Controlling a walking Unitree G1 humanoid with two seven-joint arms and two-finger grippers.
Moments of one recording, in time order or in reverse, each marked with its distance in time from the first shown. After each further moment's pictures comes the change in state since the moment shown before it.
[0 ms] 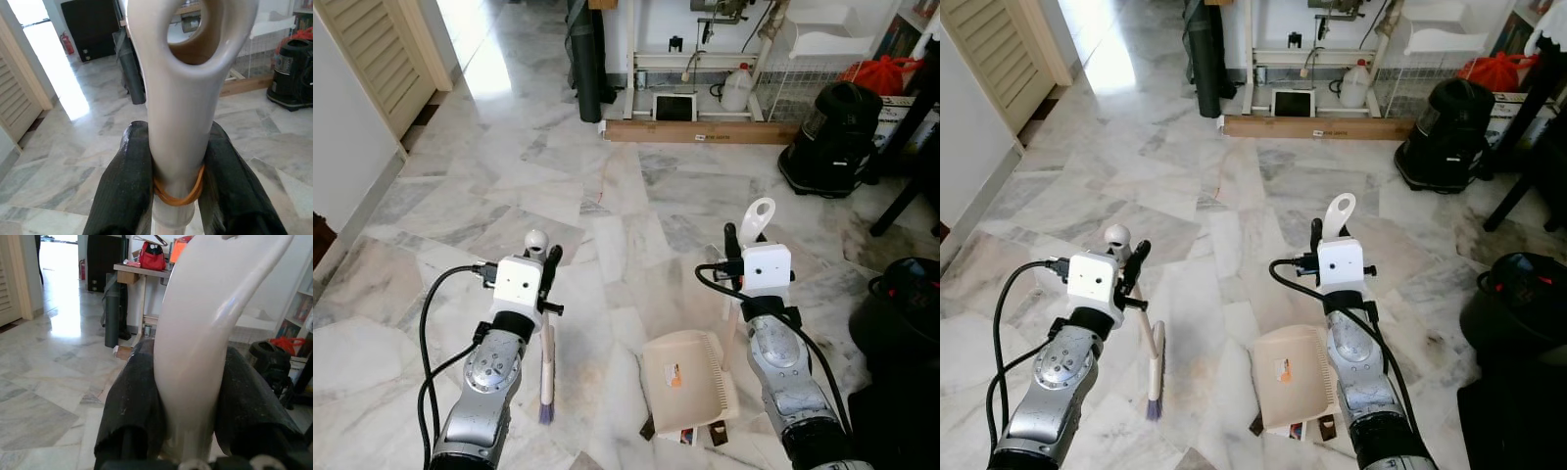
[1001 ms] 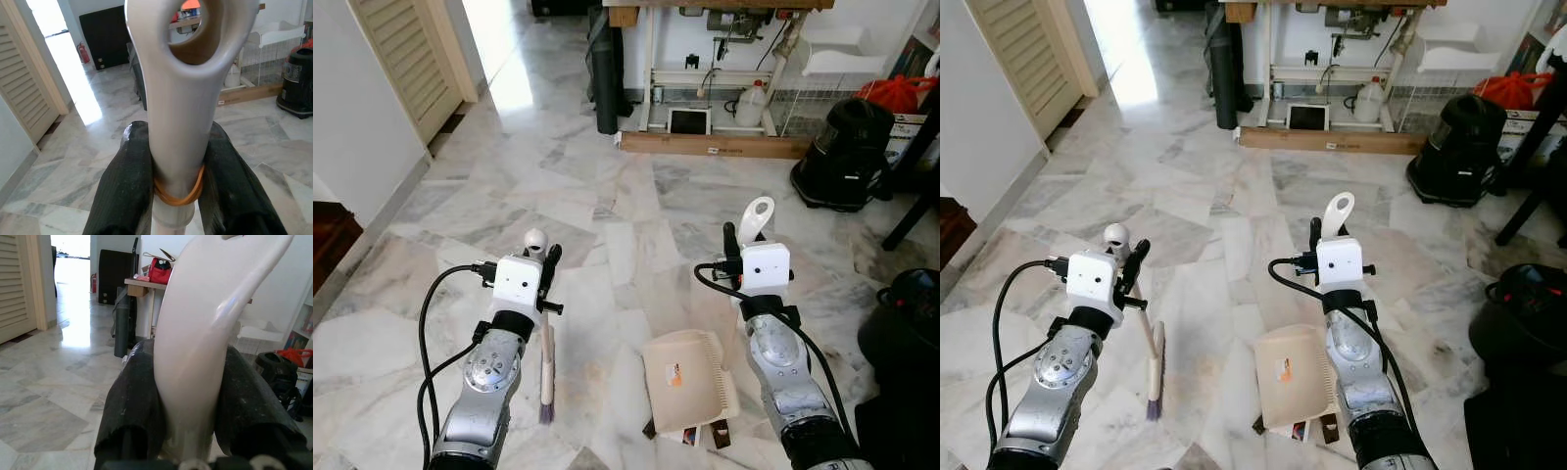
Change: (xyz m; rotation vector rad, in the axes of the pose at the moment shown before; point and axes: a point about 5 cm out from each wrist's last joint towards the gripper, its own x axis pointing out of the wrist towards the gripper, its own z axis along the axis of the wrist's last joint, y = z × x) left arm 0.001 0.001 0.001 0.001 -0.003 0.003; right arm 0.001 0.001 0.001 0.002 -0.002 0.000
